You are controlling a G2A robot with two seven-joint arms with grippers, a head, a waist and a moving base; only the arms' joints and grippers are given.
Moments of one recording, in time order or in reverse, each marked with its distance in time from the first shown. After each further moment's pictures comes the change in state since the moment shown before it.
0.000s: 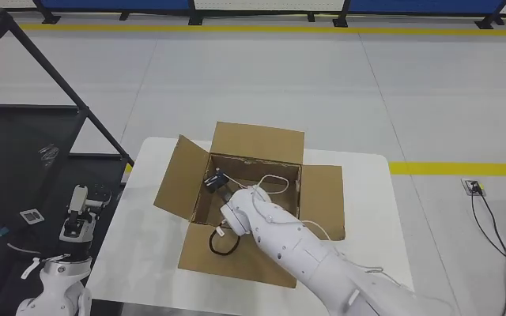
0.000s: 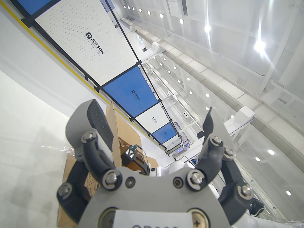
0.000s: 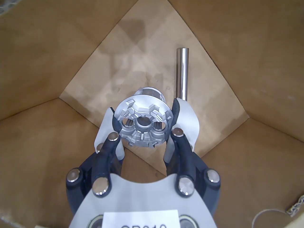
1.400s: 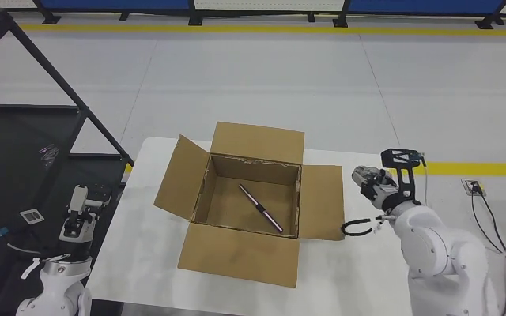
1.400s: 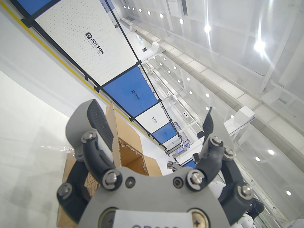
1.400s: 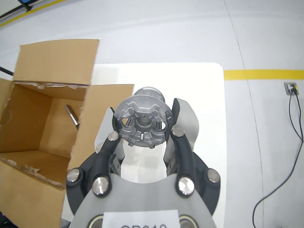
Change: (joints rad) left arm 0.000 0.000 0.000 0.000 0.000 0.000 0.000; right arm -0.831 0.448 1.091 -1.366 -0.223 -0.088 0.033
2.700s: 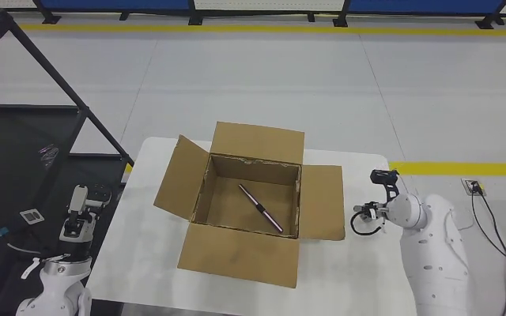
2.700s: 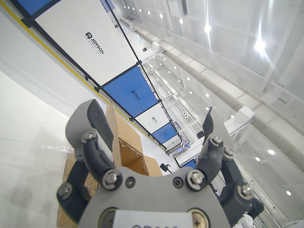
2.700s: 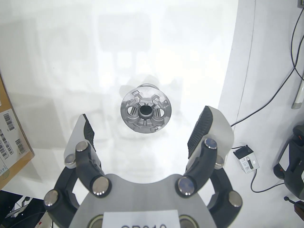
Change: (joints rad) left arm 0.000 0.000 0.000 0.000 0.000 0.000 0.000; right arm 0.352 -0.016 0.109 0.842 -0.190 -0.174 0.266
